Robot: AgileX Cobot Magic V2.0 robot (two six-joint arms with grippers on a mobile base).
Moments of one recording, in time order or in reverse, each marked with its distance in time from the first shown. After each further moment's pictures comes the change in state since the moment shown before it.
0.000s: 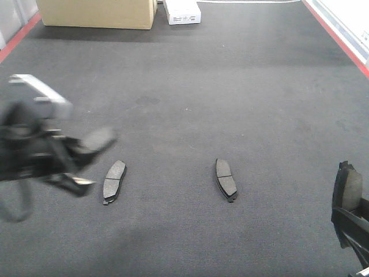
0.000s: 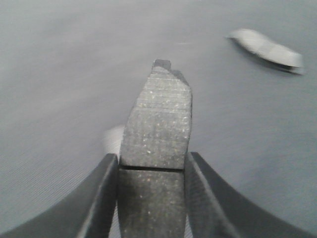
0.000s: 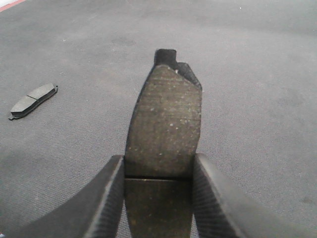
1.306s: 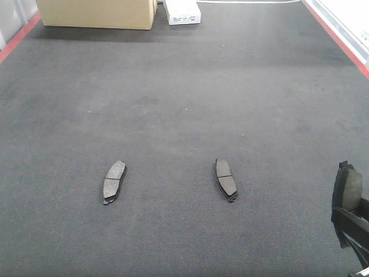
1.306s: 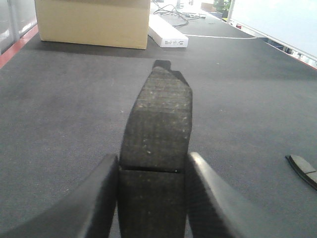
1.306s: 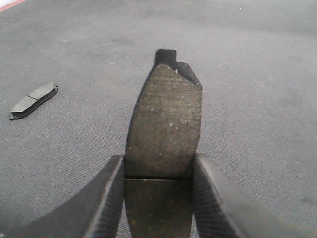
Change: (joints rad) left arm 0.221 -1.069 0.507 0.396 -0.014 -0.770; right arm 0.000 0.000 0.000 0.000 0.000 0.000
